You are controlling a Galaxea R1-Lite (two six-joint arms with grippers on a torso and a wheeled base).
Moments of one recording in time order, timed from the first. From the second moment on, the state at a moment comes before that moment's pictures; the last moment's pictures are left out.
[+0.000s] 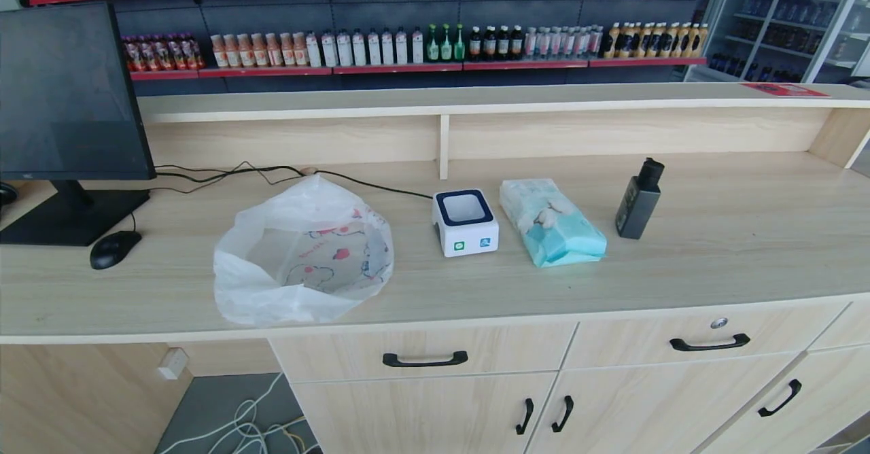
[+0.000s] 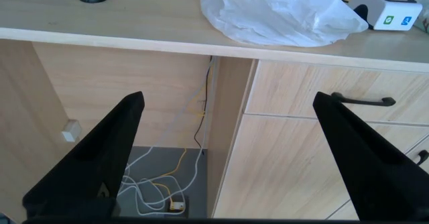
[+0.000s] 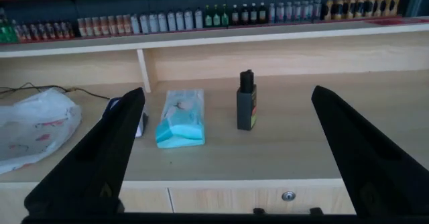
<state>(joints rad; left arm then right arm) 0.00 0.00 0.00 0.00 0.01 -0.03 0.08 0.73 -0.20 -0.88 0.01 0.04</state>
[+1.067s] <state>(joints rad) 0.00 0.00 0.00 0.00 0.01 -0.03 0.39 1.64 -0.39 -1.57 -0.02 -0.10</state>
